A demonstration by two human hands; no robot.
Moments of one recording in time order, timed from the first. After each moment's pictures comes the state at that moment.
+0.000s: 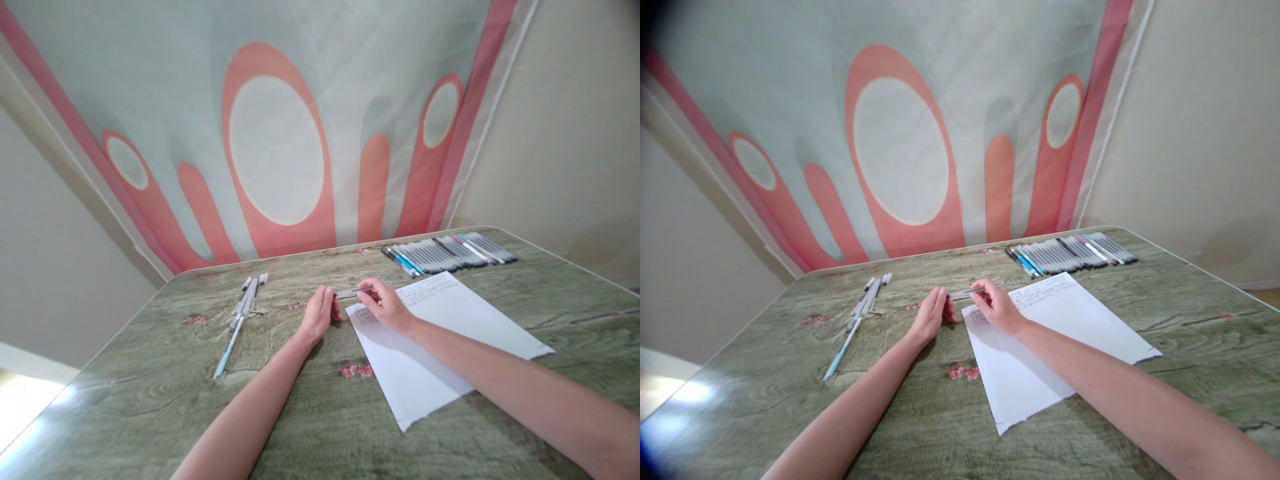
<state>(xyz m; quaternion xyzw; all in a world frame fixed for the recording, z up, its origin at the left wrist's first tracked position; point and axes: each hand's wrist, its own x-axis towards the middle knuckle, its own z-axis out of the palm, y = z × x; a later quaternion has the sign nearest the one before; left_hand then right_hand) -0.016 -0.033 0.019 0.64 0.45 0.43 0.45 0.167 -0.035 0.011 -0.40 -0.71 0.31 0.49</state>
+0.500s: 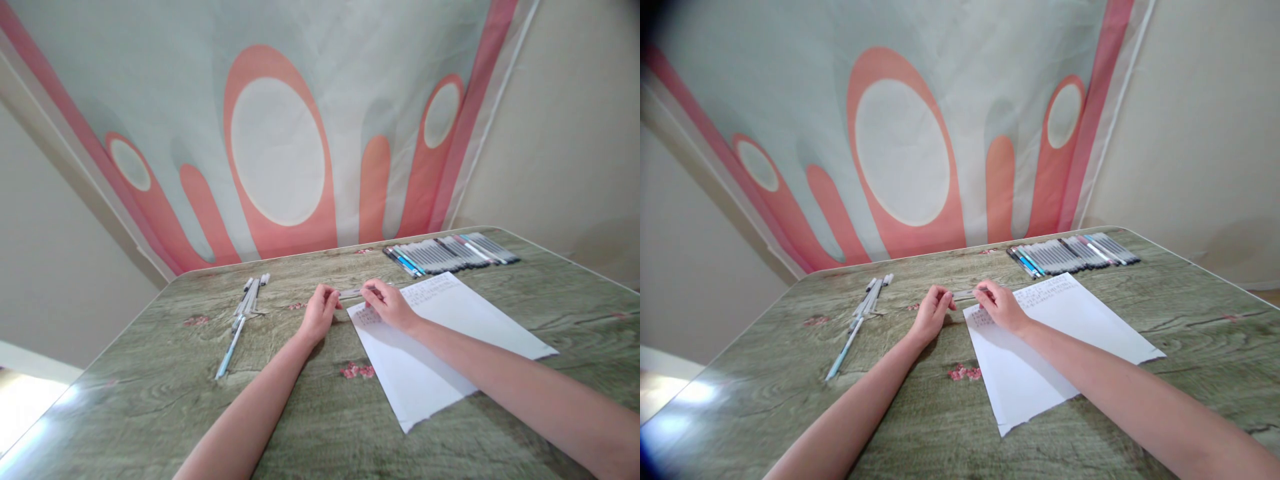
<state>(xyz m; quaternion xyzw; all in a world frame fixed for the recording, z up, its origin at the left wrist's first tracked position) -0.023 -0.032 0.022 0.71 0.44 0.45 0.32 0.170 -0.034 0.016 -0.43 -0.71 0.31 0.47</state>
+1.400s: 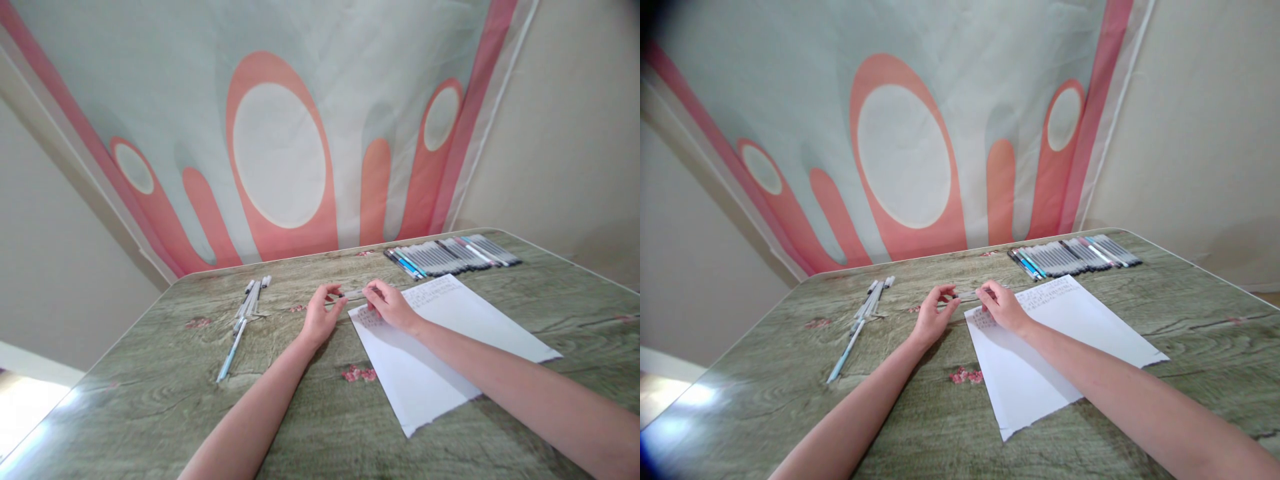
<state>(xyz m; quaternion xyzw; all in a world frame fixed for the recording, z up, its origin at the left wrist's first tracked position) -0.021 -0.033 0.028 0.73 0.45 0.46 0.23 0.170 -0.029 0.013 -0.45 -0.67 0.37 0.46</state>
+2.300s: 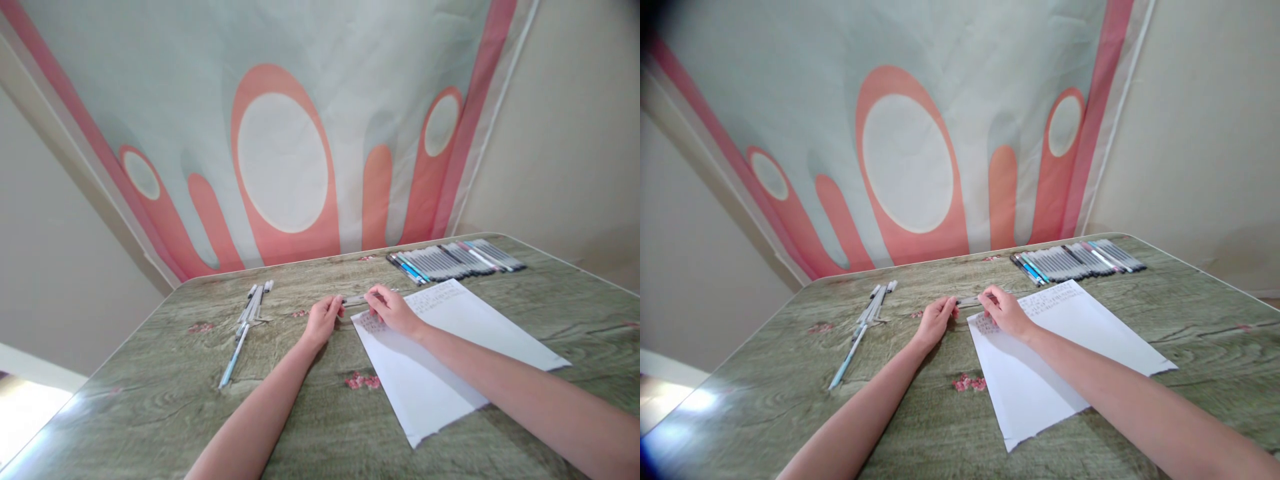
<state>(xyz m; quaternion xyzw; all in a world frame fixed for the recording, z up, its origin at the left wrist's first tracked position) -0.027 -0.021 0.016 0.71 0.48 0.41 0.32 0.169 -0.024 0.009 -0.45 -0.67 0.38 0.45</state>
